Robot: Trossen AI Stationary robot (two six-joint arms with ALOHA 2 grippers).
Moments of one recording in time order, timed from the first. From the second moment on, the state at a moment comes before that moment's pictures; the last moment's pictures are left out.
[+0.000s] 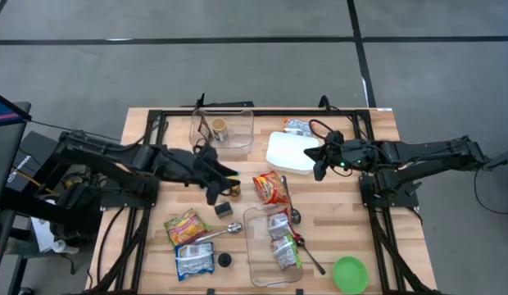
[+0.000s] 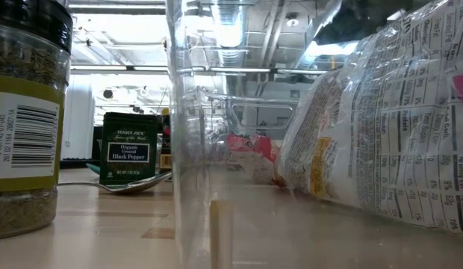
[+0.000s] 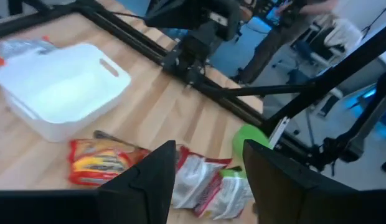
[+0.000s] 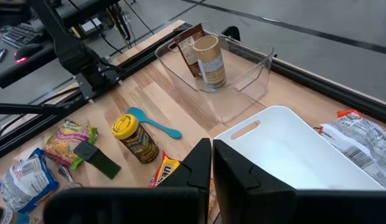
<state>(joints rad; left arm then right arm) -0.26 1.23 1.21 -0.39 -0.32 -0.69 0.08 0.90 0.81 -0.41 0.47 0.57</state>
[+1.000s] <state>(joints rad) -0.42 1.33 1.21 -1.29 -0.24 -1.08 0.08 0.90 0.81 -0.41 0.43 0.63</state>
